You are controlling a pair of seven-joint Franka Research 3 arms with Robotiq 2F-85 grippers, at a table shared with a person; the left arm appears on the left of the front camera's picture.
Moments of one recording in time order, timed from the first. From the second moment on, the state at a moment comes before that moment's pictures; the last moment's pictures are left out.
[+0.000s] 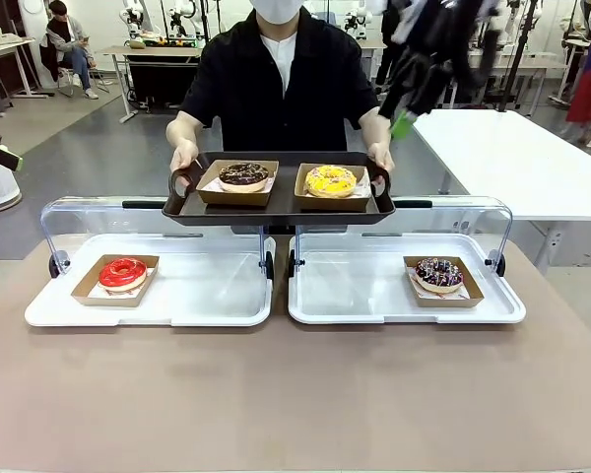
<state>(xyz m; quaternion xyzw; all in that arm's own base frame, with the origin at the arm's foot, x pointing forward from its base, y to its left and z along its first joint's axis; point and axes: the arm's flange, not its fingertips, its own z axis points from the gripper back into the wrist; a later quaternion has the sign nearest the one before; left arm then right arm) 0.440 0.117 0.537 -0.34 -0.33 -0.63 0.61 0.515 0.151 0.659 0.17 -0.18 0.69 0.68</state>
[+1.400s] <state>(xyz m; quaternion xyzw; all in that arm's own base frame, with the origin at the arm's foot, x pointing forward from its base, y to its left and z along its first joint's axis) 0.440 0.117 0.537 -0.34 -0.33 -0.63 0.61 0.483 -0.088 0.579 0.32 -0.38 0.57 0.65</state>
